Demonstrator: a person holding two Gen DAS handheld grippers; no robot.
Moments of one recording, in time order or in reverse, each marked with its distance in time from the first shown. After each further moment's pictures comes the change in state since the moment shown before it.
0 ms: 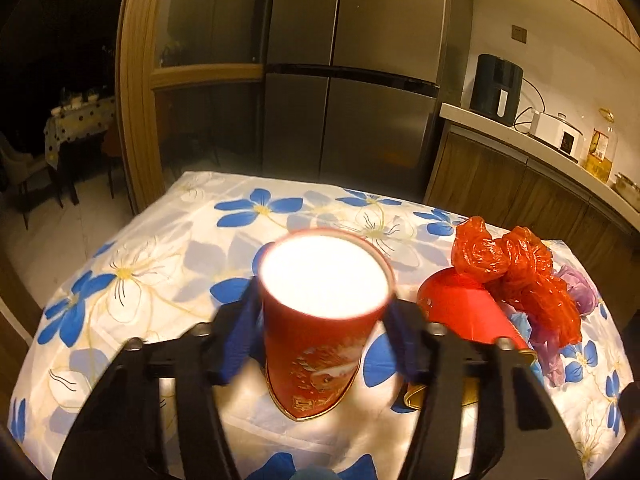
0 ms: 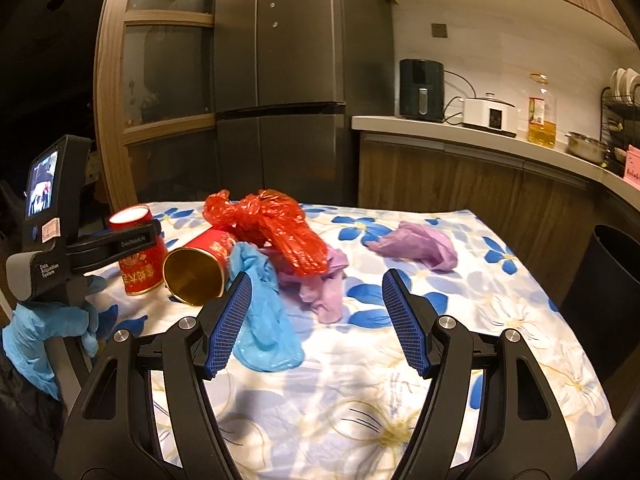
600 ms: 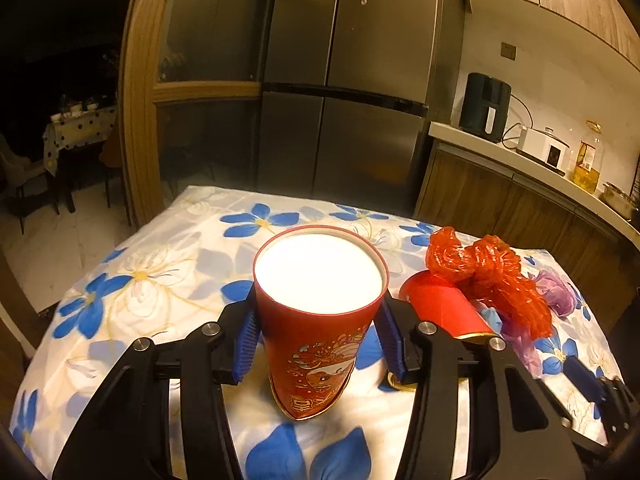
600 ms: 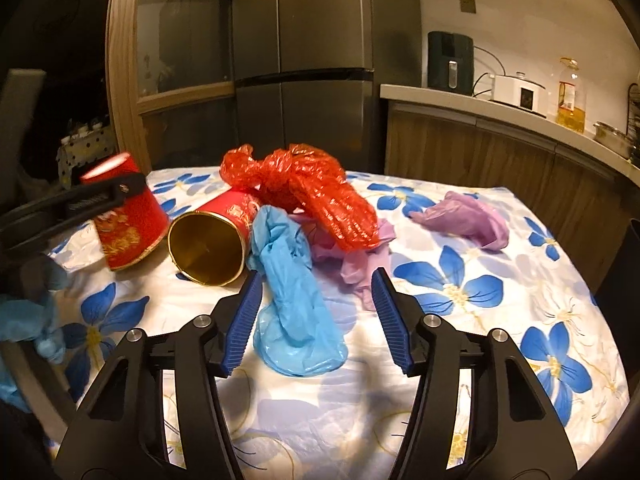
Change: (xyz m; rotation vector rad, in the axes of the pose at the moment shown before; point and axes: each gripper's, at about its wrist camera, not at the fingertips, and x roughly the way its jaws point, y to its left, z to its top) left arm -0.039 0.000 -0.006 -0.001 -0.079 -0.019; right arm 0.044 0.018 -0.011 -0.031 0.116 0.077
